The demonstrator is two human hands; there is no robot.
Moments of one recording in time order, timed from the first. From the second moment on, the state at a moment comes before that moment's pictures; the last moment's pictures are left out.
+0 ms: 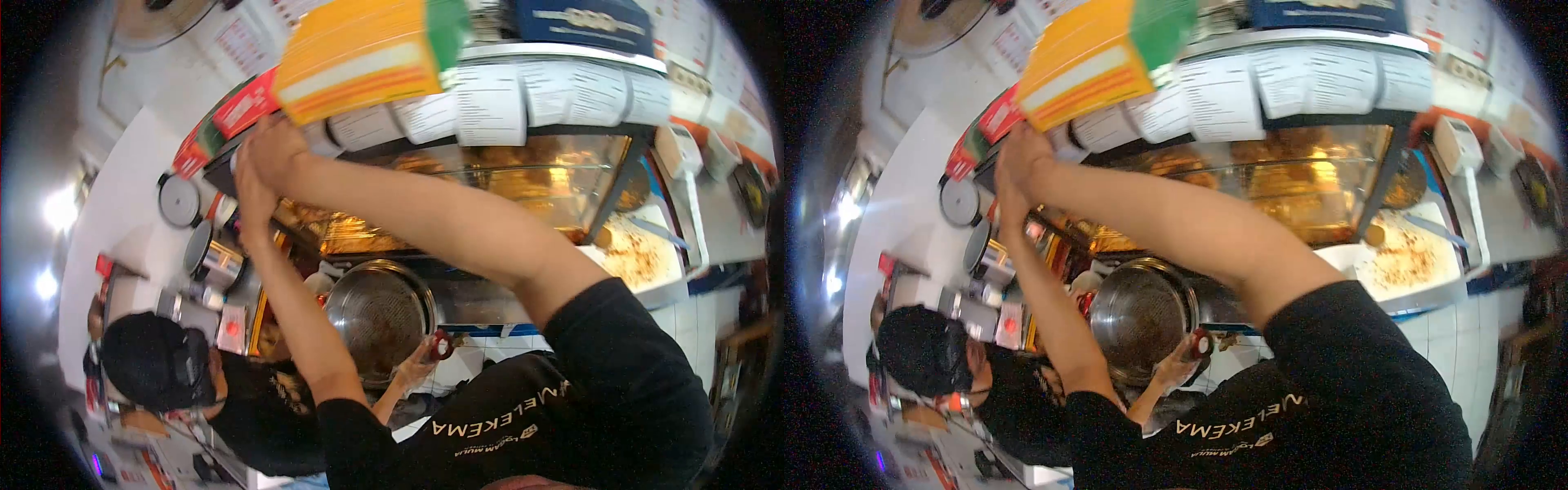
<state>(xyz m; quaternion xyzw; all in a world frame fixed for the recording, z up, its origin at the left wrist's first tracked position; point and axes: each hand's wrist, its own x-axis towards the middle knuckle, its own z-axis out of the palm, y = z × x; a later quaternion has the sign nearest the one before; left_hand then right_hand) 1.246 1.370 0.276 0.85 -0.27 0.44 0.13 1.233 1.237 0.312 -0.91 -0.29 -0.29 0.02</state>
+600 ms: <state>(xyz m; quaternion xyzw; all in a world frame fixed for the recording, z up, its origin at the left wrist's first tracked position) 1.173 1.355 0.268 0.81 -0.17 0.55 0.11 1.026 0.874 0.126 -0.75 -0.45 0.24 0.43</state>
